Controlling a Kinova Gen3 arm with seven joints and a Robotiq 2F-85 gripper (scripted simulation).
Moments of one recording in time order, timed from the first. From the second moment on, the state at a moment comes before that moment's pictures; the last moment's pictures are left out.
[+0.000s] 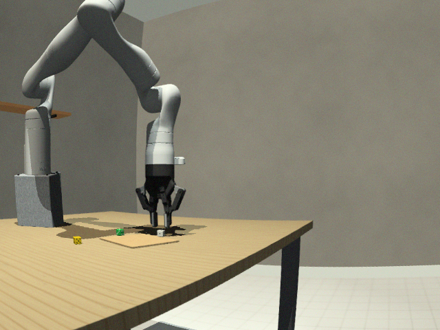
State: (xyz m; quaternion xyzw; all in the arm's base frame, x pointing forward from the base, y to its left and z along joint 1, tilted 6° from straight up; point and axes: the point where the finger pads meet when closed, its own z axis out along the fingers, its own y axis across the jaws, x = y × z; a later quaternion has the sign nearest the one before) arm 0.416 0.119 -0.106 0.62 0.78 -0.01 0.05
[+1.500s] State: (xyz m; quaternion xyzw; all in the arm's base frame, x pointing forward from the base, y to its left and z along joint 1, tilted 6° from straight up) arm 0.417 0.119 -0.107 0.62 0.78 -0.01 0.05
